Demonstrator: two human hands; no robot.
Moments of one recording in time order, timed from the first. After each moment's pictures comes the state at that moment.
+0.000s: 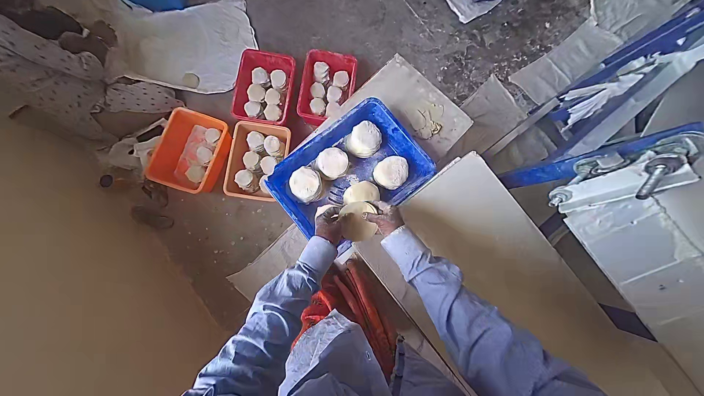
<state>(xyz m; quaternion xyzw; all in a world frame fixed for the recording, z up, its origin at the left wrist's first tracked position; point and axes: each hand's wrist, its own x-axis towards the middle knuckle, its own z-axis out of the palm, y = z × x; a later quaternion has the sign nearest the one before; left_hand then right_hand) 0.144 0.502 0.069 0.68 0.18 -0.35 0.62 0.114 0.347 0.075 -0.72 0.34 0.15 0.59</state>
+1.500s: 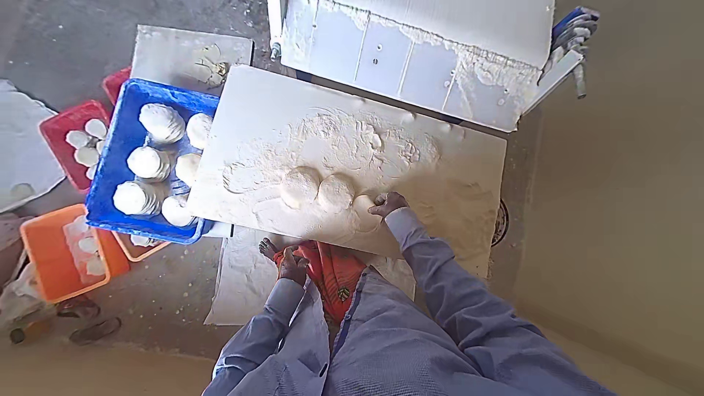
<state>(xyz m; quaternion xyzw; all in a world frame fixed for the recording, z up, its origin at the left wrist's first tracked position) -0.215 0.421 0.056 0.83 -0.08 -0.49 0.26 -0.353 0.130 0.074 -0.74 0.52 0.23 0.36</state>
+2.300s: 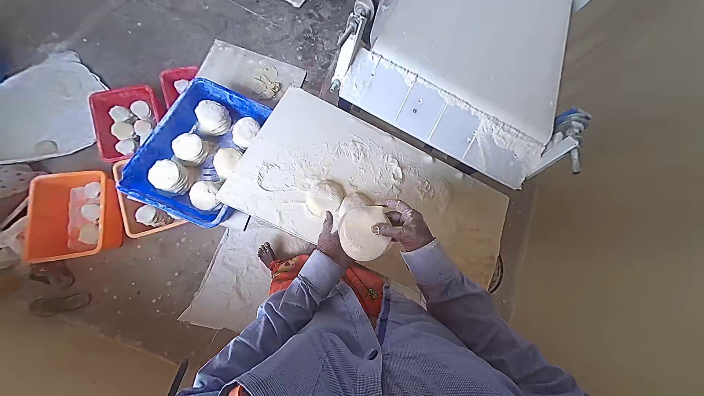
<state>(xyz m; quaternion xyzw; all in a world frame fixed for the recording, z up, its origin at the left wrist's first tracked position) -0.223 0.329 0.134 0.23 0.20 -0.60 0.74 -0.321 0.202 0.211 -0.65 0.42 -0.07 0.63</state>
